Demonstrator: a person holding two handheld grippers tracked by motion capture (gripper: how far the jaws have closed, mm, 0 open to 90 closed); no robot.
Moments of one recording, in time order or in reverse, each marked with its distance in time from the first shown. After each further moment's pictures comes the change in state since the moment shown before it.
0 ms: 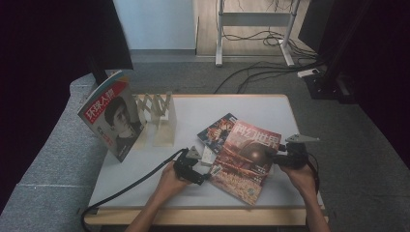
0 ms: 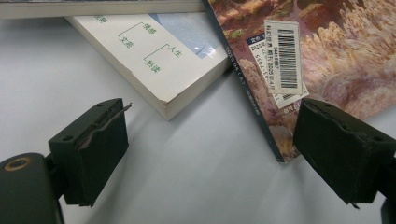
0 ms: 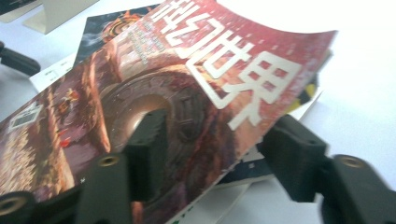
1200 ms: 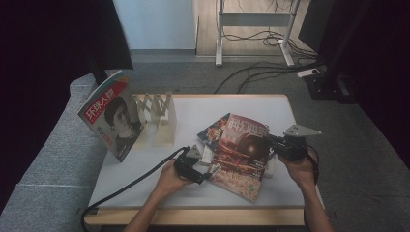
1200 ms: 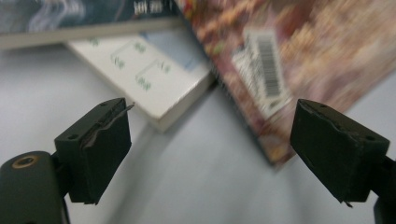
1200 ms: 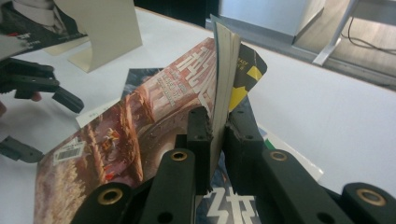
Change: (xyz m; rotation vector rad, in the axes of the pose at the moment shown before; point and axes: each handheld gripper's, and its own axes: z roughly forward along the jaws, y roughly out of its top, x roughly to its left) left arm 0.001 0.009 -0.007 -0.024 -0.039 0.047; right arm 0.031 0.045 -0.026 -0.138 0.035 -0.149
